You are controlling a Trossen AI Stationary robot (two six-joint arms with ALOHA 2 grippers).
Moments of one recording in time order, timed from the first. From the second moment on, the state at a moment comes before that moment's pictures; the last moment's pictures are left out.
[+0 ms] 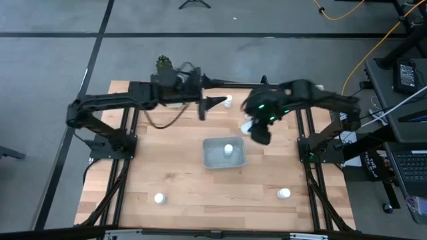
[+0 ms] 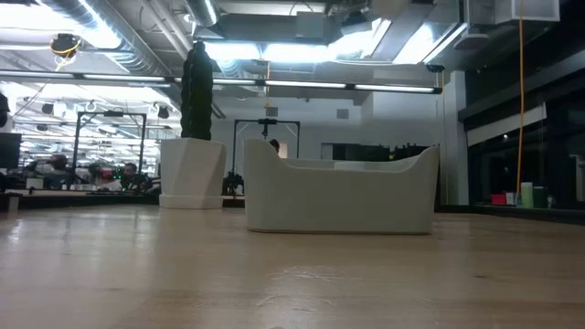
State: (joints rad) left arm 0.21 1.38 1.35 0.06 0.07 -0.07; right arm -0.01 1.60 1.94 -1.46 -0.04 0.28
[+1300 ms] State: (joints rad) left arm -0.03 1.16 1.39 0.05 0.07 -0.02; right arm 0.01 2.34 2.23 -1.37 -0.07 0.02
